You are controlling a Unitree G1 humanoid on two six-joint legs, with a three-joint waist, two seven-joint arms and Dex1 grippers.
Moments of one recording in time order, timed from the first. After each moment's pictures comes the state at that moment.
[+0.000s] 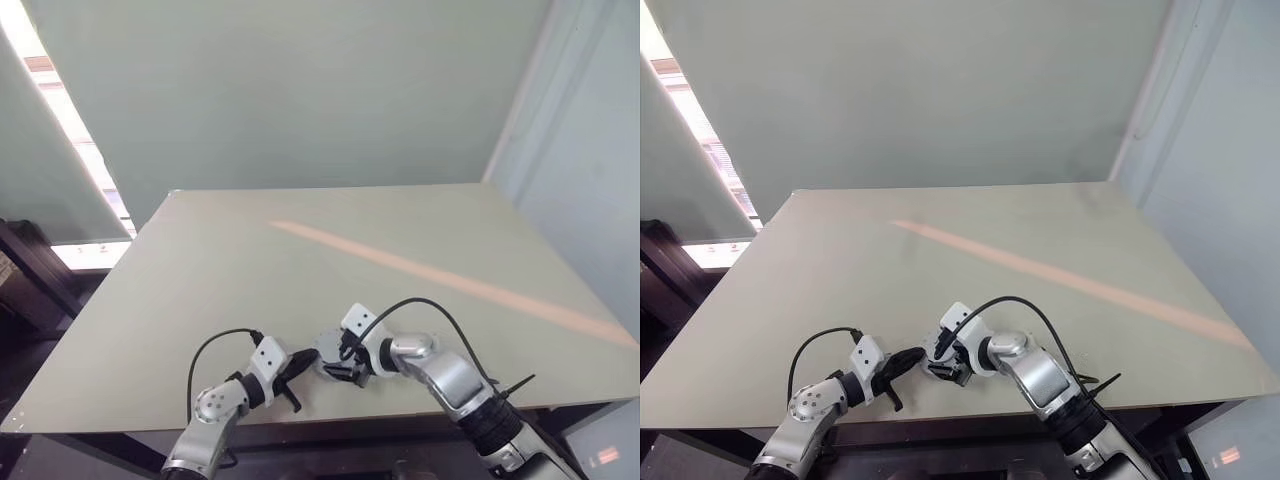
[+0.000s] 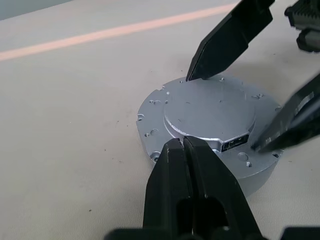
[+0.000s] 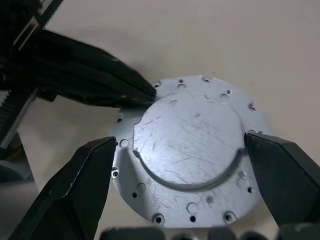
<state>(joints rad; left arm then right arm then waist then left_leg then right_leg) 0.00 0.35 -0.15 0.29 -0.12 -0.19 -0.75 -0.38 -0.19 0.46 -0.01 0.07 0.78 0.64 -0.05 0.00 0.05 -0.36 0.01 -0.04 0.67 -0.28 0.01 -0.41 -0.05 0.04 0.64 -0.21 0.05</state>
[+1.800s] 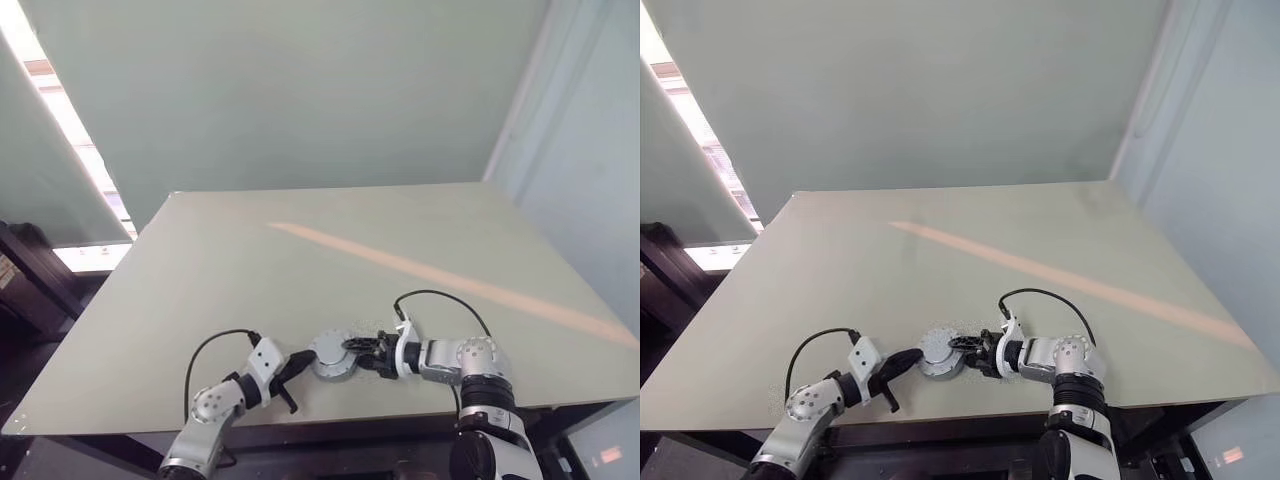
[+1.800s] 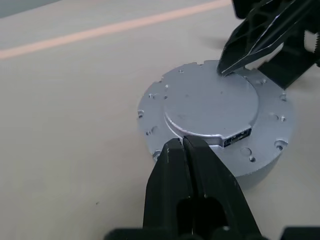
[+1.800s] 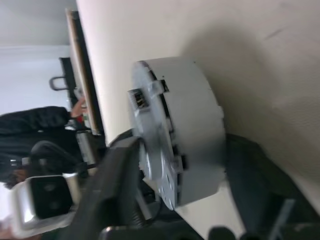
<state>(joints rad) -0.01 0.36 -0.14 0.33 -0.12 -0.22 -0.76 -0.51 0.12 -0.53 0.43 0.59 1.43 0.29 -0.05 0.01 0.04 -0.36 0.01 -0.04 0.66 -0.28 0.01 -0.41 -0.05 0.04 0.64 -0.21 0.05</state>
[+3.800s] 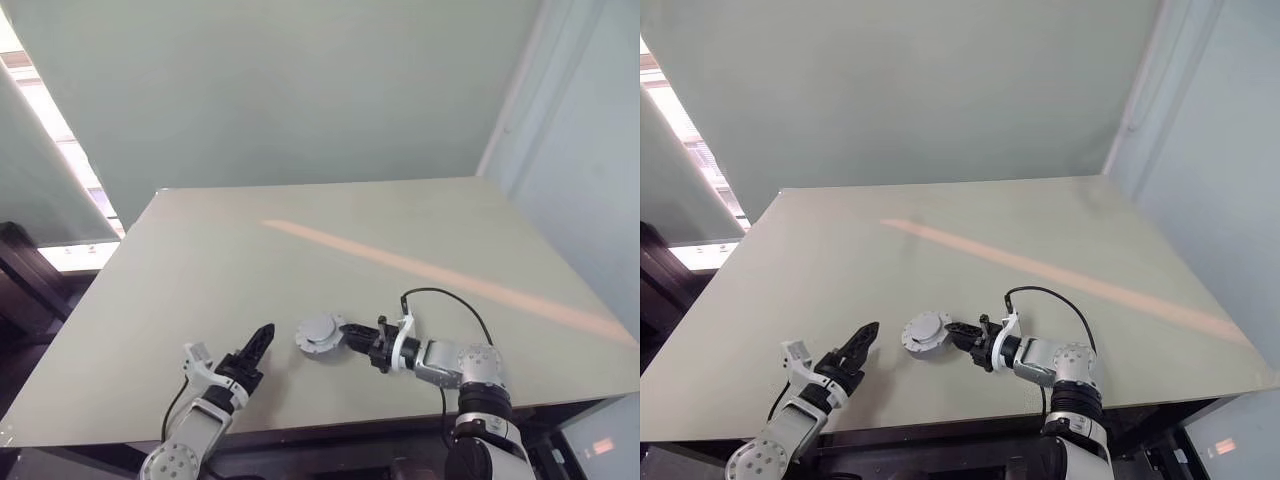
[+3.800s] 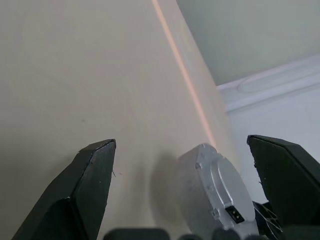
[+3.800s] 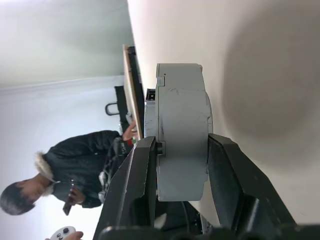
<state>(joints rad) 0.14 0.02 0.46 -0.12 -1.06 0.75 -0.24 -0.49 0.16 -0.56 0.41 0.78 1.40 0.26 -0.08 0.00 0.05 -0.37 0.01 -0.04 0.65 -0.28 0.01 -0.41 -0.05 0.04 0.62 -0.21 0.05</state>
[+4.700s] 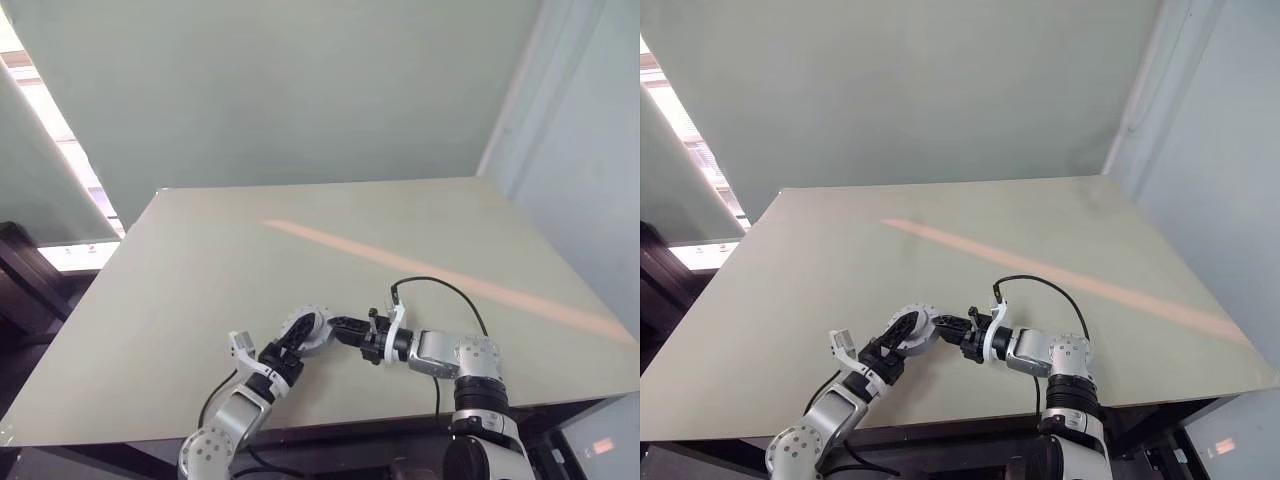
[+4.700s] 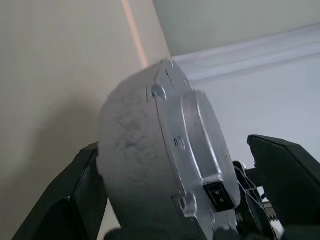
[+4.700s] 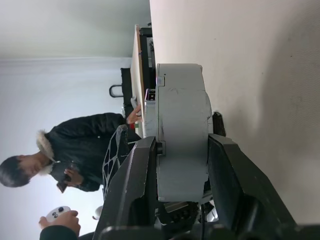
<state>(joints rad) 0.07 -0.07 0.32 -0.06 -1.15 0.79 -0.25 -0.50 0.16 -0.47 0.35 0.90 1.42 0.19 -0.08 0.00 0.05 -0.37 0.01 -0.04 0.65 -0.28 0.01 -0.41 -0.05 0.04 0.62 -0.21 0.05</state>
